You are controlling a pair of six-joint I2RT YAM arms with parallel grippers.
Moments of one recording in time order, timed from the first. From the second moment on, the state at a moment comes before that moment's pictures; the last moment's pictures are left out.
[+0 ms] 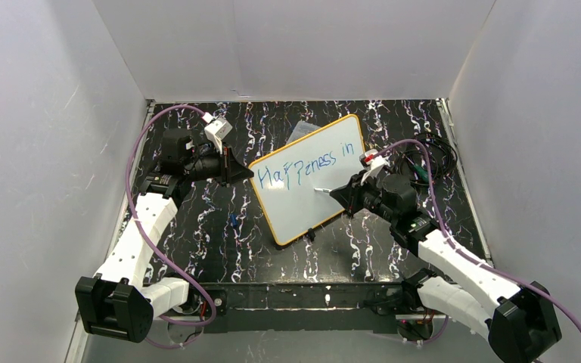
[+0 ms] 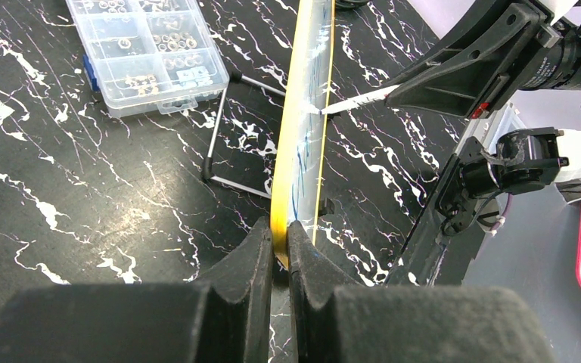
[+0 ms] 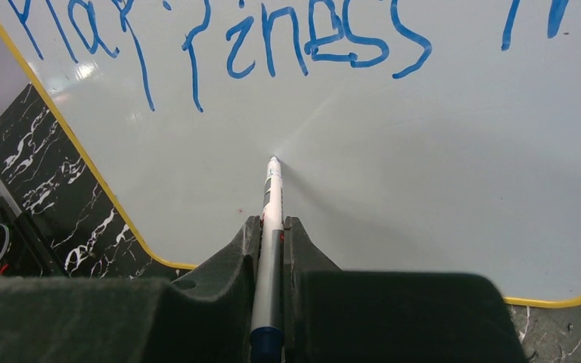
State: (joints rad) left arm -0.18 1.12 0.99 -0.40 0.82 -0.07; right arm 0.57 0.90 0.50 0.14 -0.25 0.30
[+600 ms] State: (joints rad) left arm -0.18 1.12 0.99 -0.40 0.81 -0.07; right arm 0.57 0.93 0.50 0.17 -0.27 0.29
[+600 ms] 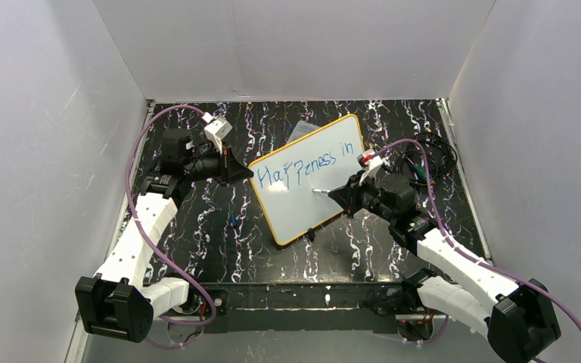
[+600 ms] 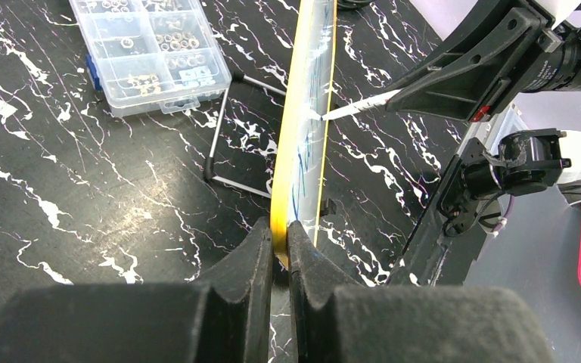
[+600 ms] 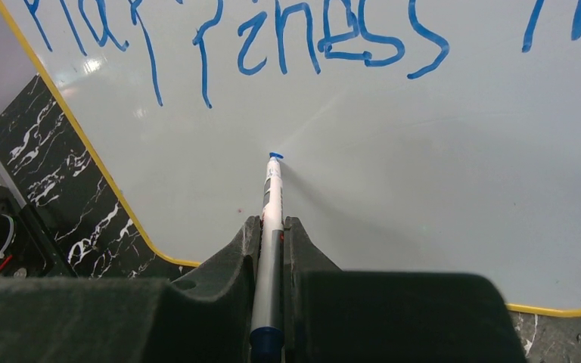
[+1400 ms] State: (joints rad) left arm -0.18 1.12 0.99 -0.40 0.81 -0.07; right arm 0.58 0.92 0.50 0.11 -0.22 0.29
